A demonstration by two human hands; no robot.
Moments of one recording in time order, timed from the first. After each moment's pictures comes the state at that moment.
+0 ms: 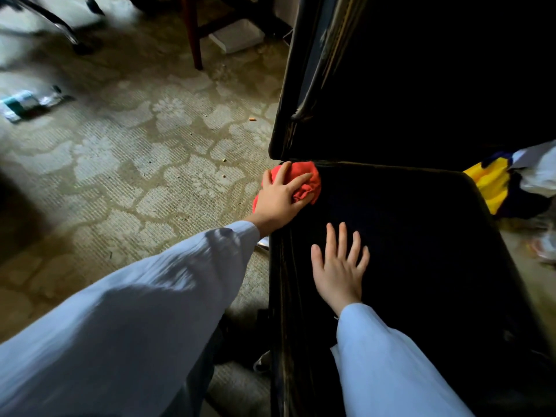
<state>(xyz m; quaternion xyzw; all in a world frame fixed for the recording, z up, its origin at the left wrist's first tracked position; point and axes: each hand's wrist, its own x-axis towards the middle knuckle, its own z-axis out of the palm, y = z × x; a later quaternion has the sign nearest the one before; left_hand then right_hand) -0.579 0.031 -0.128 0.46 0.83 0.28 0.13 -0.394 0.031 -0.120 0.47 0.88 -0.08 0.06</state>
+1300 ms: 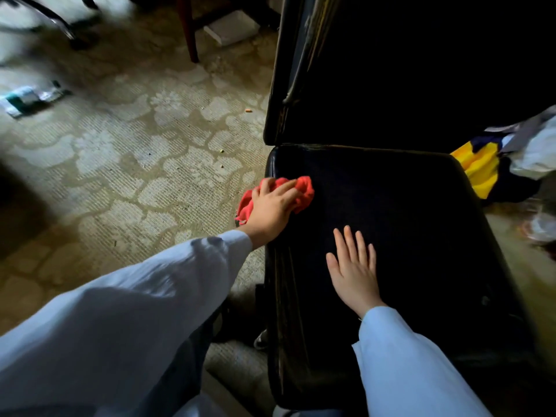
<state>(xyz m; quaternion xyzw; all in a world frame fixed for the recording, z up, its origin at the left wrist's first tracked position) -0.530 -0.017 -0.117 0.52 0.82 0.23 0.10 -0.321 0.030 -0.108 0.40 0.90 -0.12 0.10</state>
